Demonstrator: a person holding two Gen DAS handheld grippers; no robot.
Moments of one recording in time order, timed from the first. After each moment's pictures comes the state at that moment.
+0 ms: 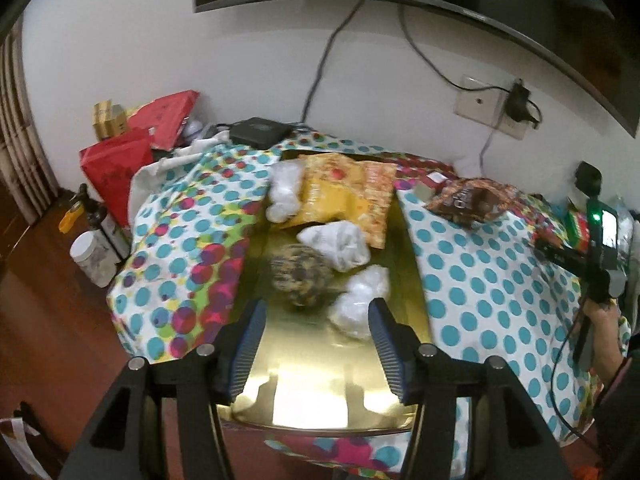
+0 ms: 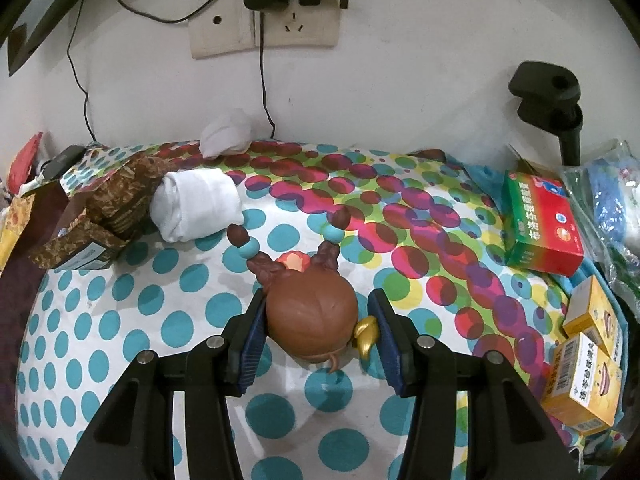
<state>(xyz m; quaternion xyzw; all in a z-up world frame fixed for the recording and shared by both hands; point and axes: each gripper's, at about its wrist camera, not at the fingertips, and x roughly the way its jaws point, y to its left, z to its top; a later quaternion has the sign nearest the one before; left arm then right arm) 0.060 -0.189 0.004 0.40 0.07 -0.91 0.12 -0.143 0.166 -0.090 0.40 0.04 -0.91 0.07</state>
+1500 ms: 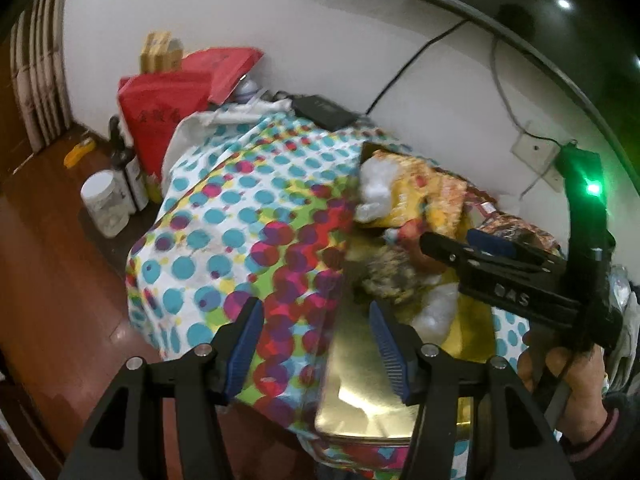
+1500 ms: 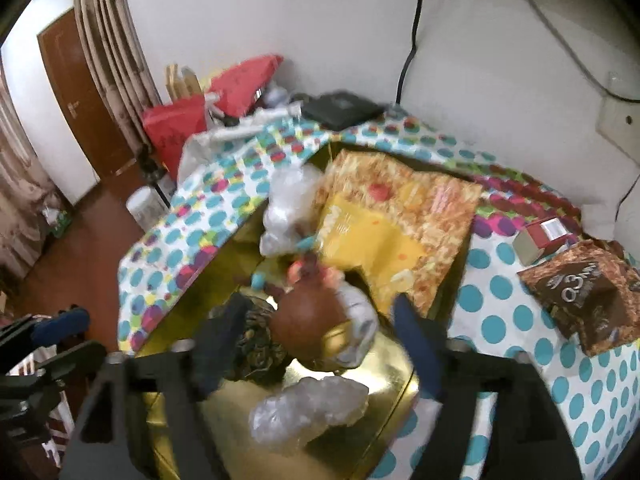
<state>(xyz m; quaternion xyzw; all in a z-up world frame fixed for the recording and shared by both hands) 0.072 -0.273 -0.011 0.40 0.18 -0.89 0.13 -0.045 -0.124 -0.041 0.40 0.10 -0.83 0.38</state>
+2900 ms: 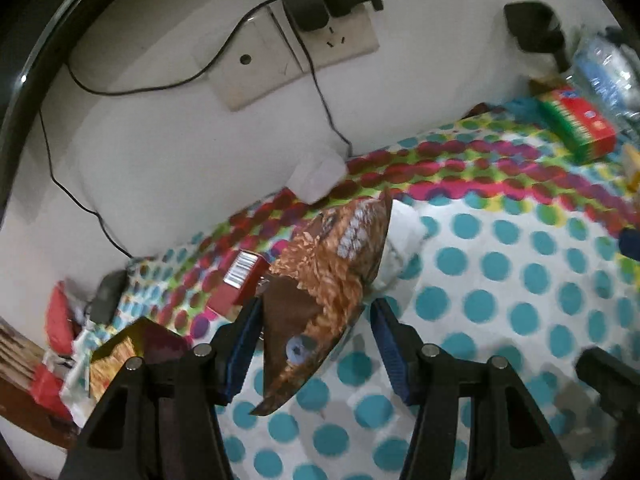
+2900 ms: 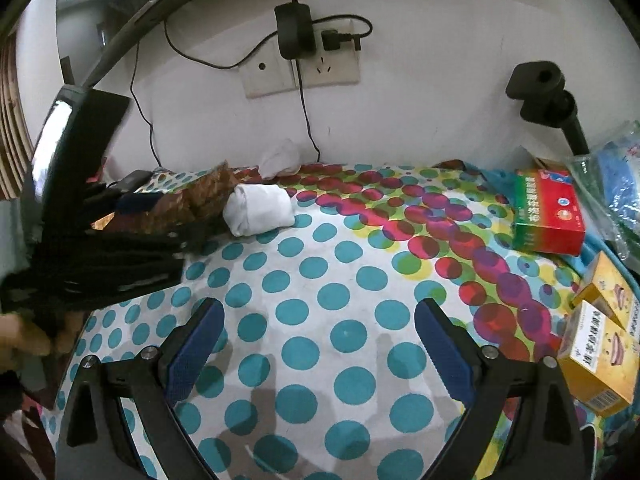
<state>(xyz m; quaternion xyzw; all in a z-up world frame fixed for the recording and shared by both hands) -0.178 0.047 -0.070 0.40 -0.22 -0.89 0.00 -0.084 0.191 -0.069 0.35 -0.02 -0.92 0.18</state>
